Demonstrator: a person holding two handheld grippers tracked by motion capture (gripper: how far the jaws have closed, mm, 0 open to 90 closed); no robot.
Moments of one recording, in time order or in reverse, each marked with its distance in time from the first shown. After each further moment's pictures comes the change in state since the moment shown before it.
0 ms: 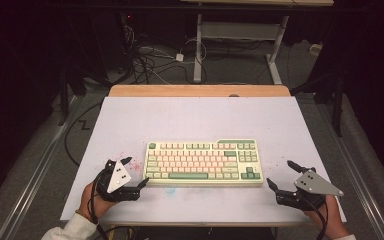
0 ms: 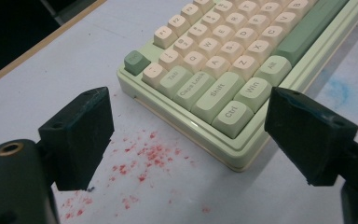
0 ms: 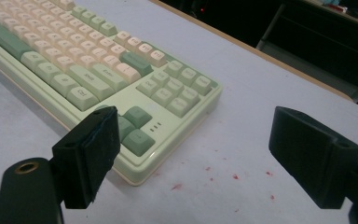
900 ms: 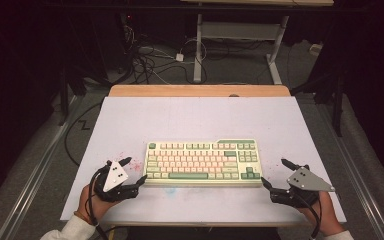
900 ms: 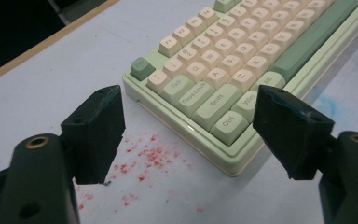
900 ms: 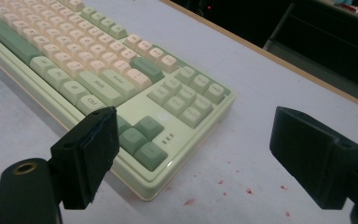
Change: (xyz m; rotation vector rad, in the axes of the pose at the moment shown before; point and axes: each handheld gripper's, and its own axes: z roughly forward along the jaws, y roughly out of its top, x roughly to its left) left arm 0.001 0.006 -0.010 -0.020 0.000 -0.066; right arm 0.007 0.010 0.010 0.014 0.025 -0.014
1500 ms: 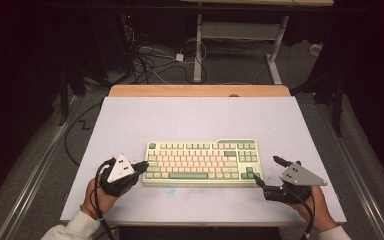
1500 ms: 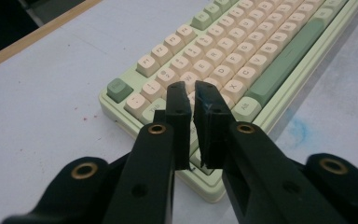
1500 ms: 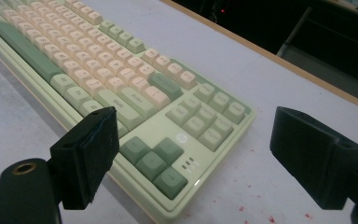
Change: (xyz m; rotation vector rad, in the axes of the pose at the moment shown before) left arm 0.003 0.023 0.008 0.007 -0.098 -0.001; right arm 0.007 0.015 0.011 -0.008 0.055 -0.001
